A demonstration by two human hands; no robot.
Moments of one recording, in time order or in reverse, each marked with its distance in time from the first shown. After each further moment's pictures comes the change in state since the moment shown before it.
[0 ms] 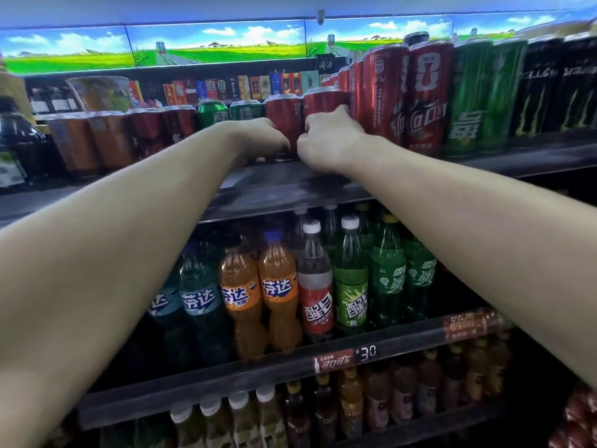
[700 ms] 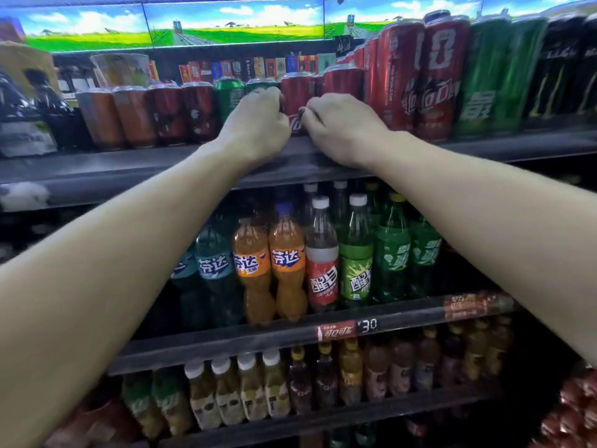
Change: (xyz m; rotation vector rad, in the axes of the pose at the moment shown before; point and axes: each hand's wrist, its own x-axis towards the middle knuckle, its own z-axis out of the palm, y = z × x) left_hand -0.067 -0.011 0.015 0.293 0.487 0.240; right_hand -0.009 0.022 0.018 -0.006 0.194 -0.442
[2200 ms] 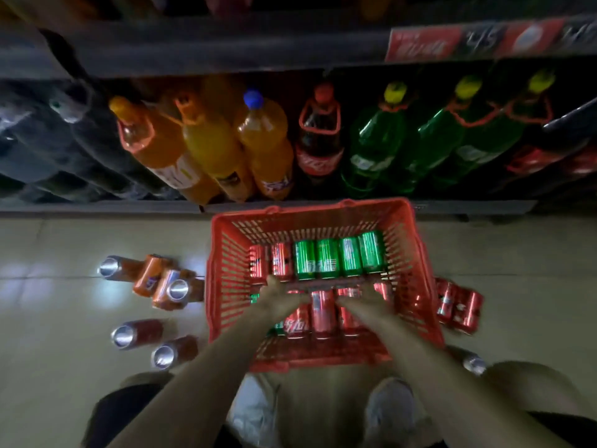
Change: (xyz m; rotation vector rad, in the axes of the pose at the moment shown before) left_hand -1.024 -0.271 0.673 -0.445 -1.213 -1.364; right_hand -0.945 -0.048 0.790 0.599 -1.261 1.298
